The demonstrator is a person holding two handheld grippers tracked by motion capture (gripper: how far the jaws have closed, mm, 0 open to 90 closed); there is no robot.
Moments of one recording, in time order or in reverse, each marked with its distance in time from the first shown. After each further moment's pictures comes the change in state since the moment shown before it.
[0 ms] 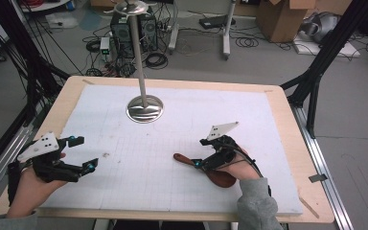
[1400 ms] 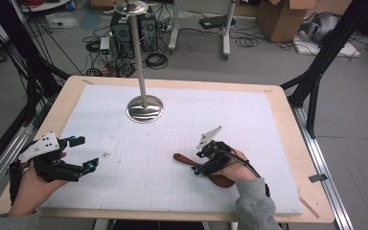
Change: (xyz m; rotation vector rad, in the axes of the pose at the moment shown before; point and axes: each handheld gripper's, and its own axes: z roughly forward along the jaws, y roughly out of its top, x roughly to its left) left arm 0.002 -0.002 0.002 -0.018 -0.031 -0.017; right arm 0.011 0.000 0.020 0.268 0.005 -0.063
